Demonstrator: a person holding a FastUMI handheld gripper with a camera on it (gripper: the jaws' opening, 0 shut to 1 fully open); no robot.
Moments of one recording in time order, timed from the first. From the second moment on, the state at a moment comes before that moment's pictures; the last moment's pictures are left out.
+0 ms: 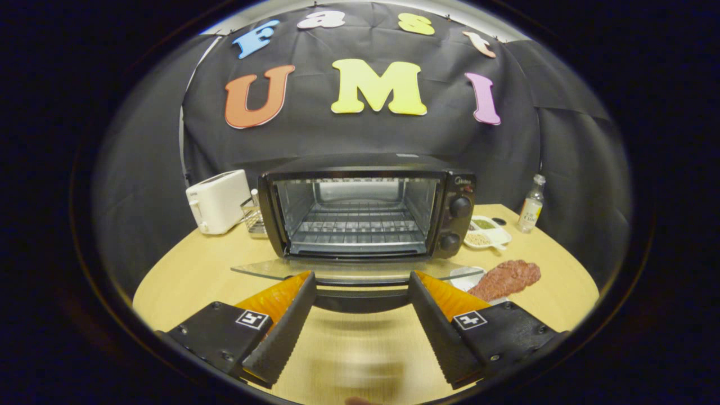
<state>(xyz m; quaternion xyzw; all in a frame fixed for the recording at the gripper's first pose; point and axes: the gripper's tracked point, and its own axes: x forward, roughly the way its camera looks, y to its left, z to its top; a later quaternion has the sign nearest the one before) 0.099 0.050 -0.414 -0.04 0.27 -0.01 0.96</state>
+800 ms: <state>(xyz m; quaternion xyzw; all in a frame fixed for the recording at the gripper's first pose) 0.066 0.042 -0.484 -0.05 0.33 0.00 0.94</state>
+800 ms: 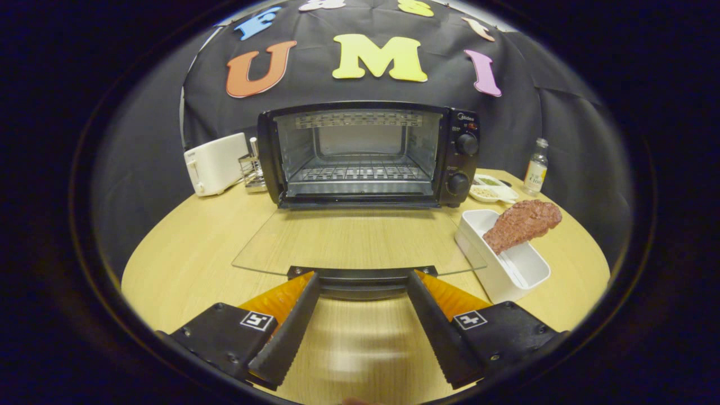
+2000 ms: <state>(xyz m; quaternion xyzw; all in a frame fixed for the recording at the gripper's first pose) 0.090 -0.182 -0.336 -0.03 0.38 0.04 0.92</state>
